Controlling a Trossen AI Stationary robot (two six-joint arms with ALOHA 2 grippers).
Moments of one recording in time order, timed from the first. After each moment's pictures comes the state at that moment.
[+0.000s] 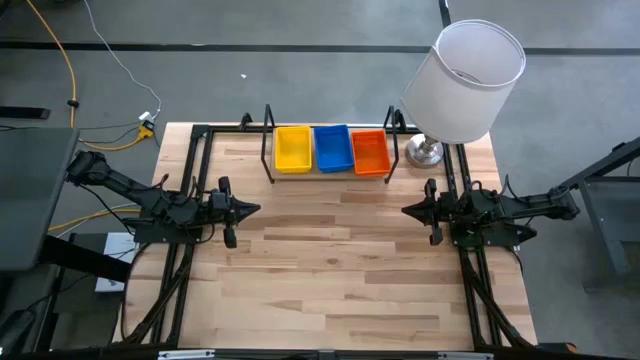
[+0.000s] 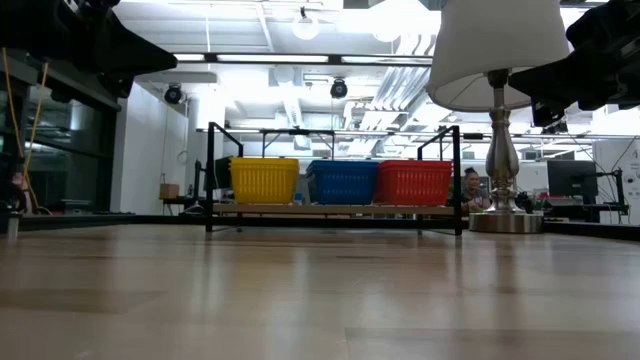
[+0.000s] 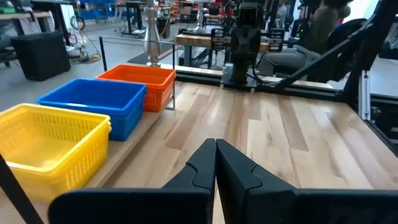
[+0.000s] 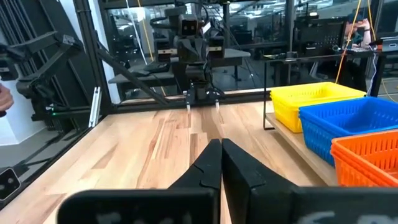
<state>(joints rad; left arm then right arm) -0.30 0.52 0.23 0.12 -0.63 -0.15 0.15 0.02 0.01 0.04 0.16 0.06</state>
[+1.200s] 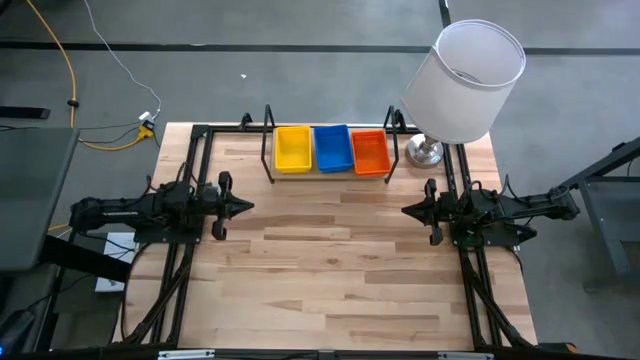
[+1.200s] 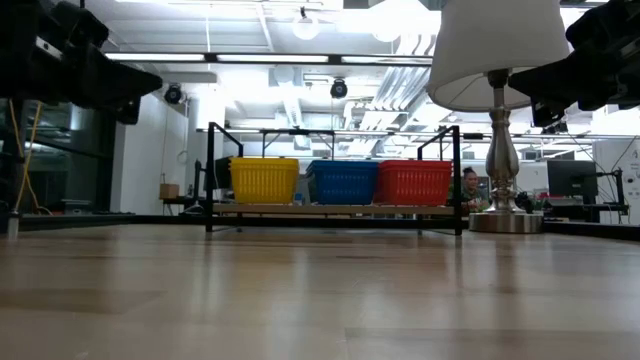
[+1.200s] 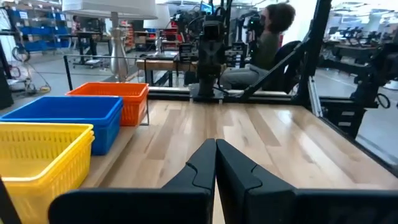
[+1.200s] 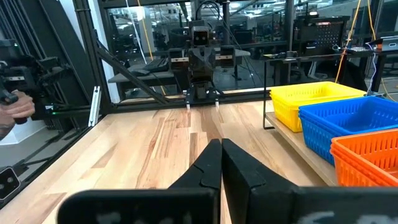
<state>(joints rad) 0.18 0.05 0.01 0.02 0.05 -0.03 0.15 0.03 0.01 0.03 0.16 0.06</state>
